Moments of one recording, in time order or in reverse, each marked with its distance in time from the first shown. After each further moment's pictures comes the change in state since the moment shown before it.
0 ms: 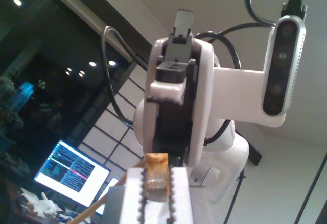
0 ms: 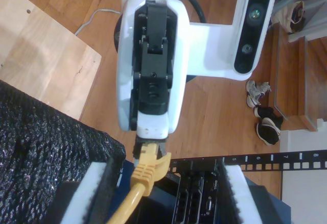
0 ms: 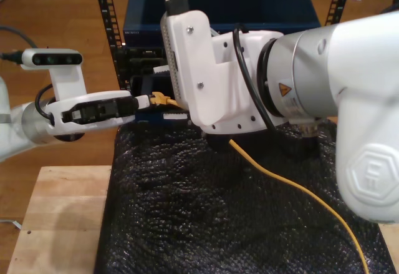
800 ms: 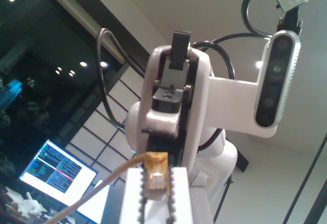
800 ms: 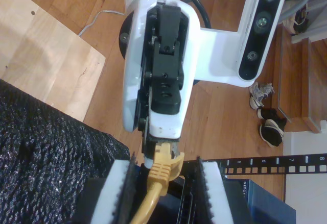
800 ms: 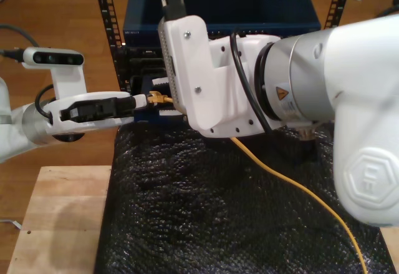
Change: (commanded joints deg) left arm 0.1 0.5 -0.3 -0.2 1.2 -1.3; right arm 0.6 0.0 0.4 0.0 0.0 0.2
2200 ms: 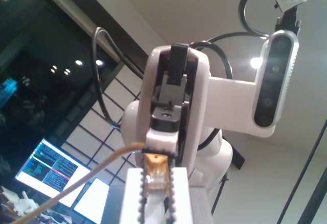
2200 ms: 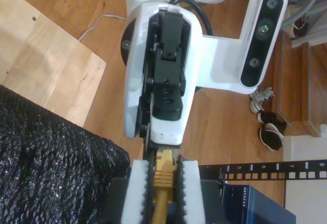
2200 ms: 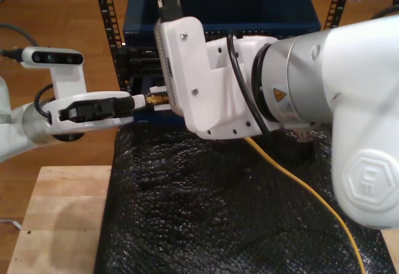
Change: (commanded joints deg) left arm -0.1 -0.1 -0.2 0.1 0.7 0.1; right arm 0.4 0.1 0.1 0.2 -0.2 0.2
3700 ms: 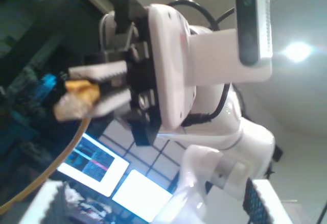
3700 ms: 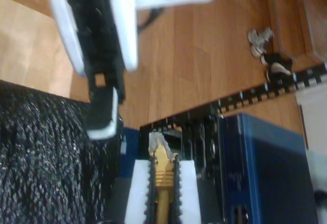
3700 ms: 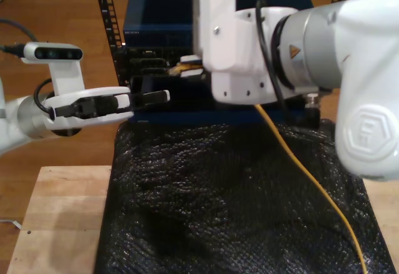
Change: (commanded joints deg) left arm 0.6 -3.6 -0.5 0.0 -7.2 1.1; right arm -8.3 3.7 -4.0 0.3 0.0 9.7
